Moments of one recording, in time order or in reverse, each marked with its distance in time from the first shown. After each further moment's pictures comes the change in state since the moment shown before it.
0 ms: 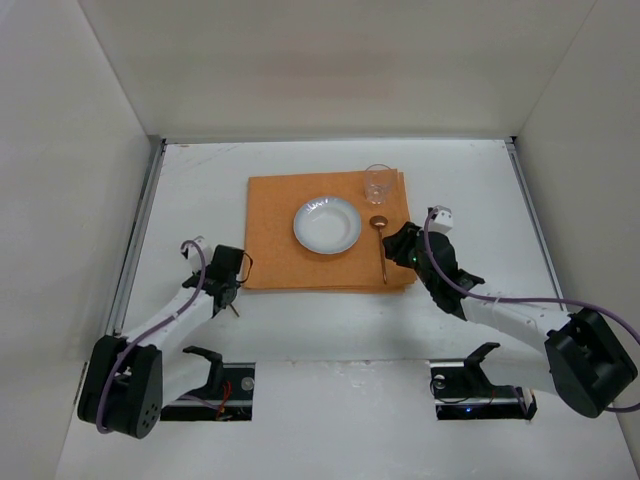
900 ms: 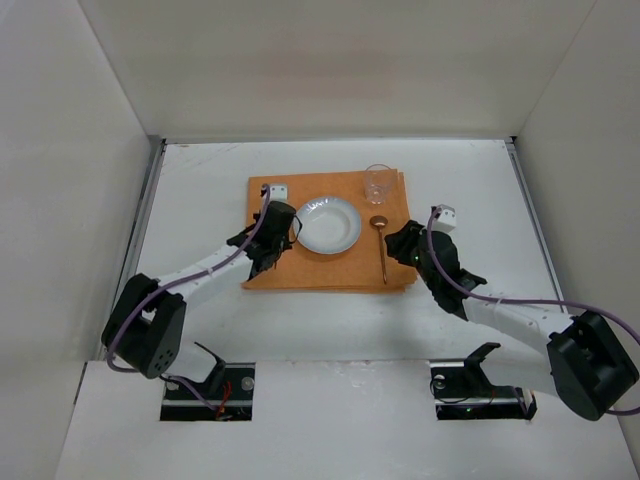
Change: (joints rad) left arm -0.311 0.314 0.409 0.208 0.084 0.461; right arm -0.014 -0.016 0.000 0.002 0.011 0.000
